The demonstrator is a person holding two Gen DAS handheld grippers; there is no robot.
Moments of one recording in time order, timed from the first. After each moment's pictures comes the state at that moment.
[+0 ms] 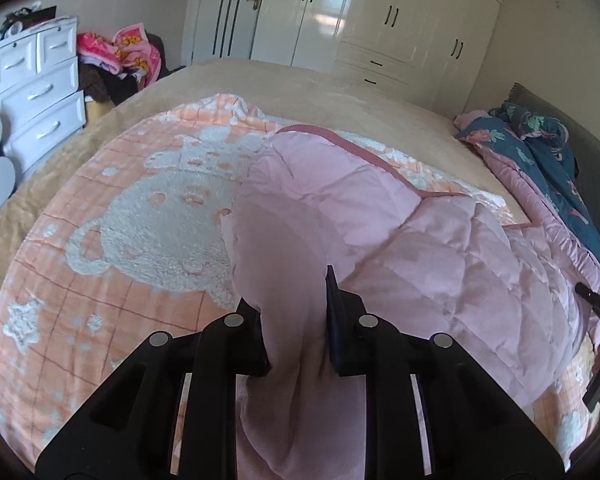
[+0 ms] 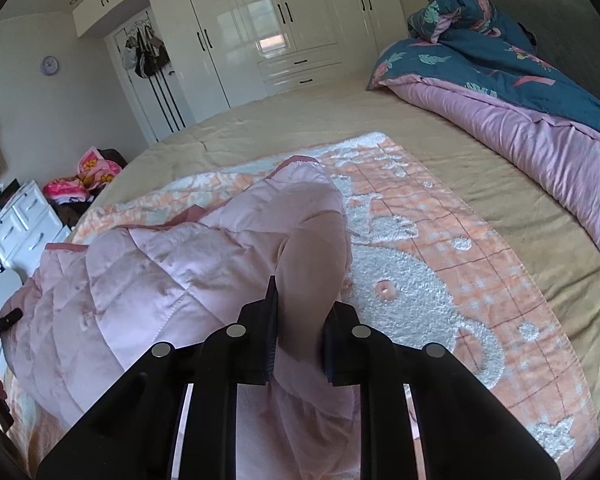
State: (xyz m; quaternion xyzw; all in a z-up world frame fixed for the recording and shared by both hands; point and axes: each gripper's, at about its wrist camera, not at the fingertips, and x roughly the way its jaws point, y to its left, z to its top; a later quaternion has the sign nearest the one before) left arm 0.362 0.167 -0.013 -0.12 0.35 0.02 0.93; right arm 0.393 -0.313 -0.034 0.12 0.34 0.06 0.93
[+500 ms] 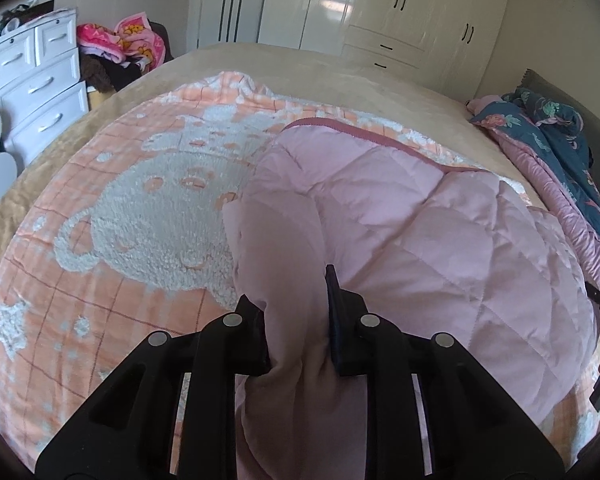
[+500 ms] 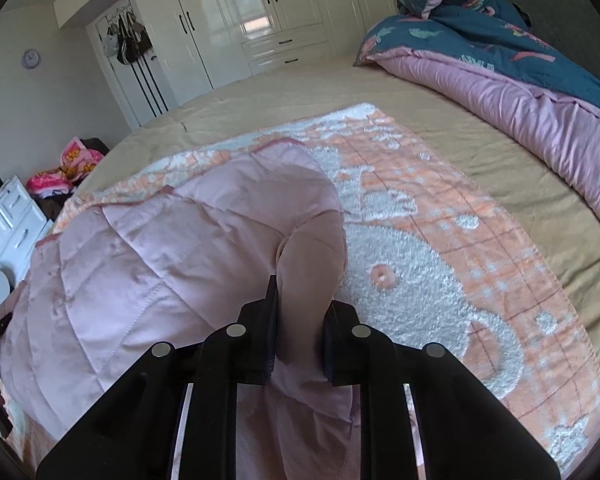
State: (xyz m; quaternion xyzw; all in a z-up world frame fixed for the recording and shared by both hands) left arm 0.381 0.165 -0.039 -0.11 0.37 0.04 0.92; right arm 0.417 -0.310 -0.068 0.12 0.38 0.03 0.92
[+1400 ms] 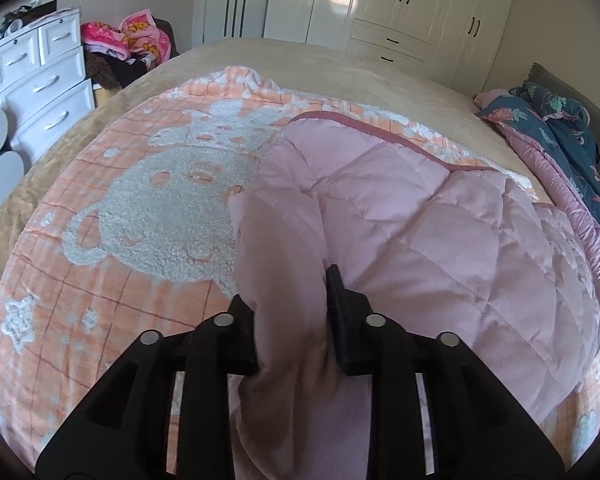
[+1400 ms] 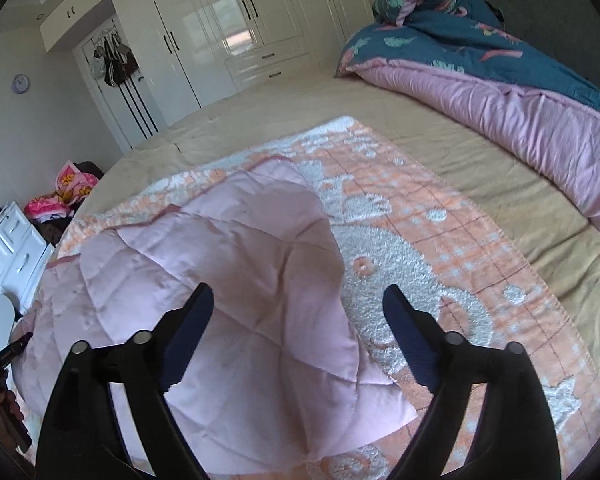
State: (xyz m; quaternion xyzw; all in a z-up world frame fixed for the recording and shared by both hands) left arm 0.379 0.163 -0.038 -0.11 0.39 0.05 0.92; right arm 0.373 -0.317 -0.028 0.14 0.34 0.01 0.93
